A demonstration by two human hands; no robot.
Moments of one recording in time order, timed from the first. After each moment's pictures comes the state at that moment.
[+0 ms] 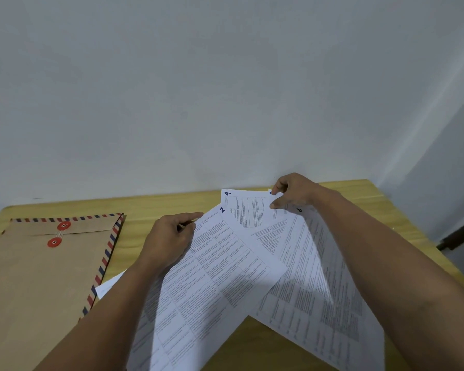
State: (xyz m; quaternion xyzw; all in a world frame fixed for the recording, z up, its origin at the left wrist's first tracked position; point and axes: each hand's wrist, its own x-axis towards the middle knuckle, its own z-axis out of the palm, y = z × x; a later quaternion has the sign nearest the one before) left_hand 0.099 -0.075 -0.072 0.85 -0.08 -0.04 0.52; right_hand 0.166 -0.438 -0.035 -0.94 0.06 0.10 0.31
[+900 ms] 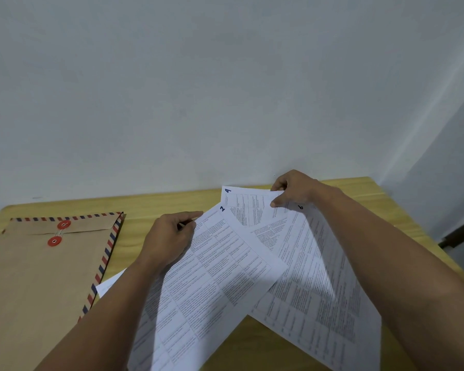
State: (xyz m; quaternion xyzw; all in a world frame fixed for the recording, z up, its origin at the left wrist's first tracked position) left_hand 0.101 -0.076 -0.075 0.86 -0.07 -0.04 0.51; right_hand 0.163 -0.436 -0.031 -0.95 0.05 0.10 0.28
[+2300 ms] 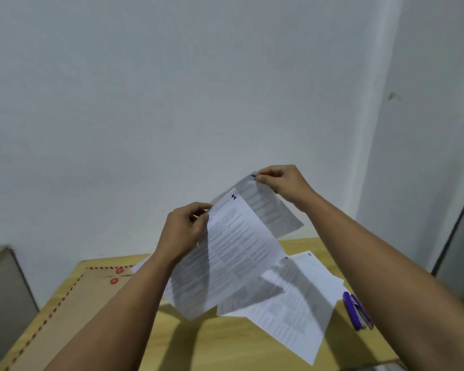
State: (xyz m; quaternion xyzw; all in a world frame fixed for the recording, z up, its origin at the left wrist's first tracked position) left_hand -0.051 -0.080 0.160 0.82 -0.21 0.20 0.50; right_hand -0.025 -0.362 0.227 -0.80 -0.10 -0.20 0.56
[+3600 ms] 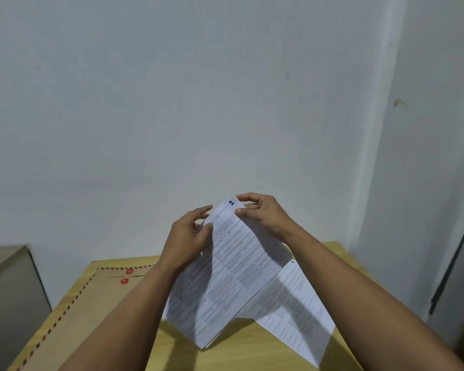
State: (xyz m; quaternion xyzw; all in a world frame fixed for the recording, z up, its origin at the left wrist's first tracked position) left_hand -0.062 -0.067 0.149 0.82 -0.20 0.19 0.49; right_hand -0.057 -0.298 0.185 -0.75 -0.14 -0.06 0.65
